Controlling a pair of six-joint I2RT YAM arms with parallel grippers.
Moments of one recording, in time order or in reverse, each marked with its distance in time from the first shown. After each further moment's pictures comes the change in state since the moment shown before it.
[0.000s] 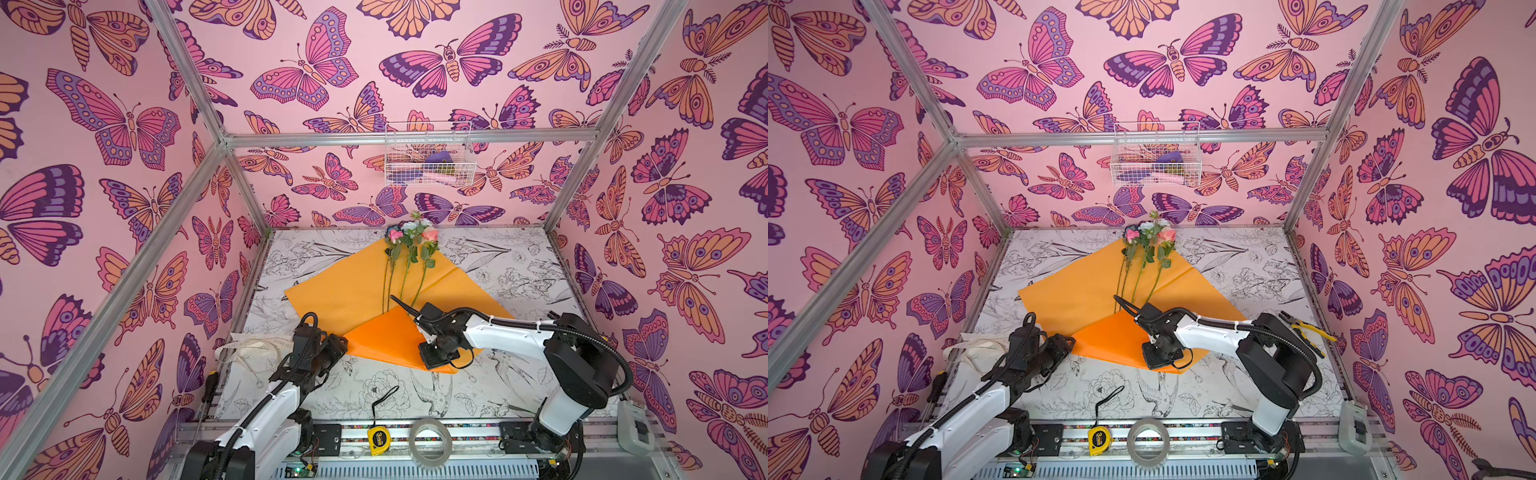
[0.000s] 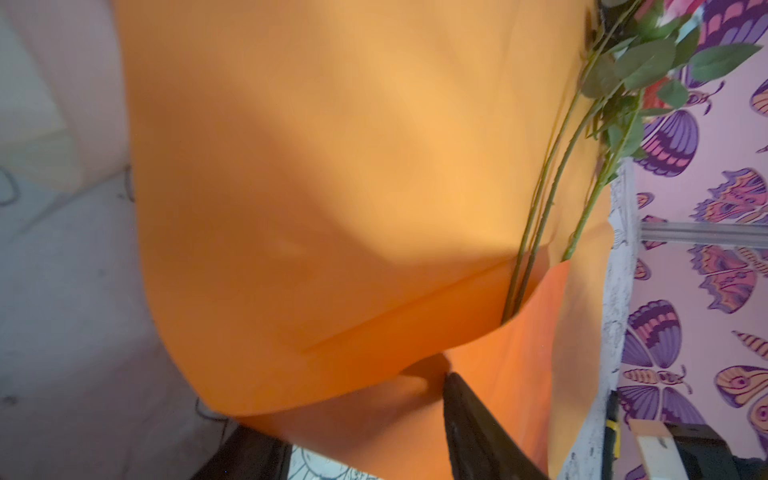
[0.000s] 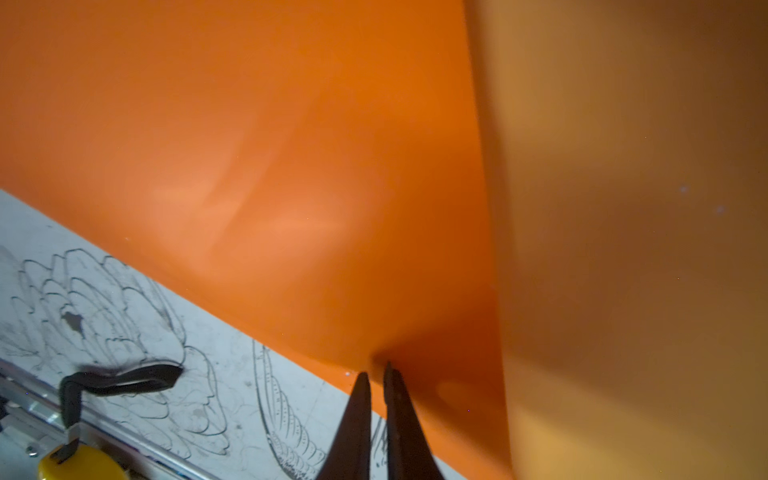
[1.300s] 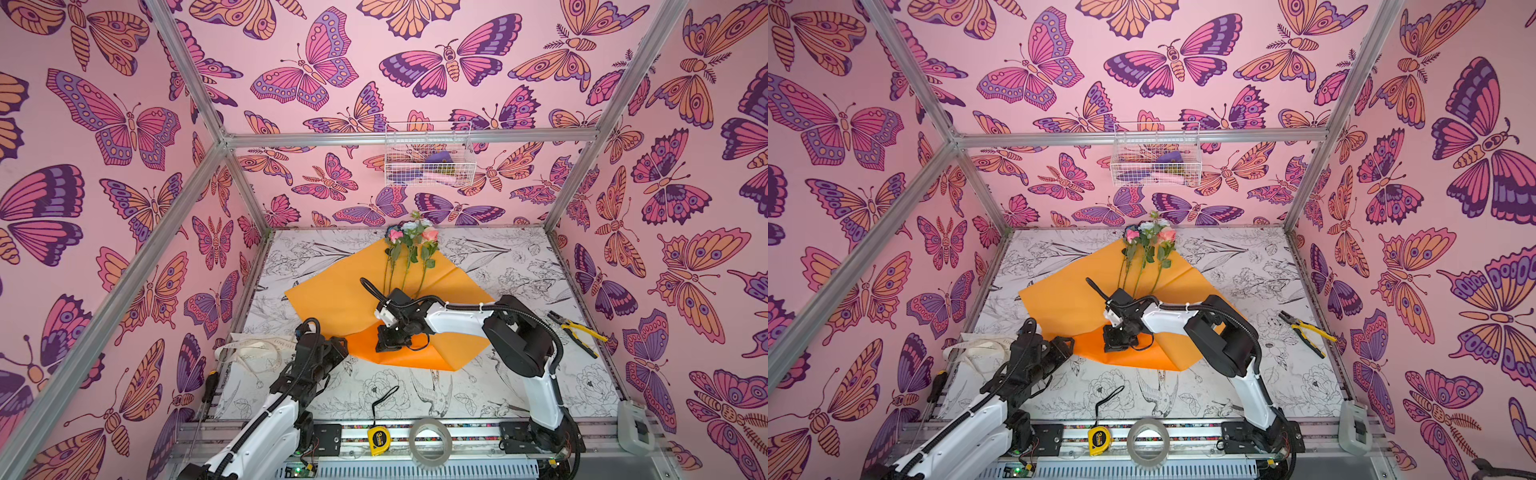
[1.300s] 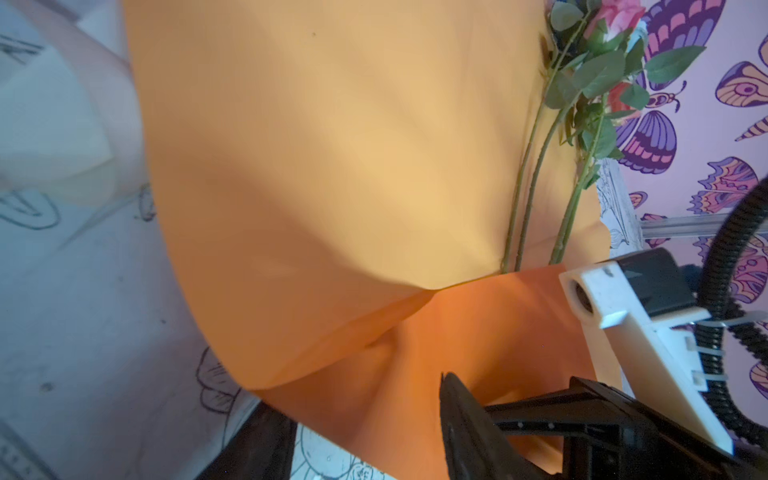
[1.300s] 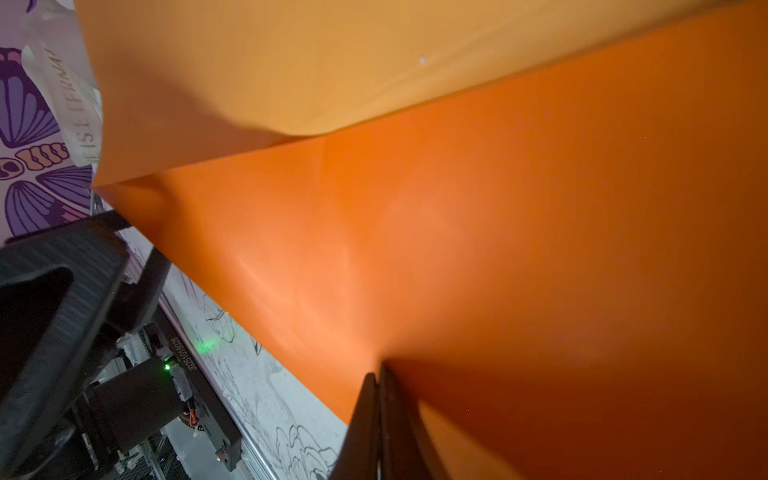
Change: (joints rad) left arm -0.100 -0.129 -0.043 -0.008 -0.162 0.005; right arm 0.013 0.390 0.332 0.315 -0.322 0.113
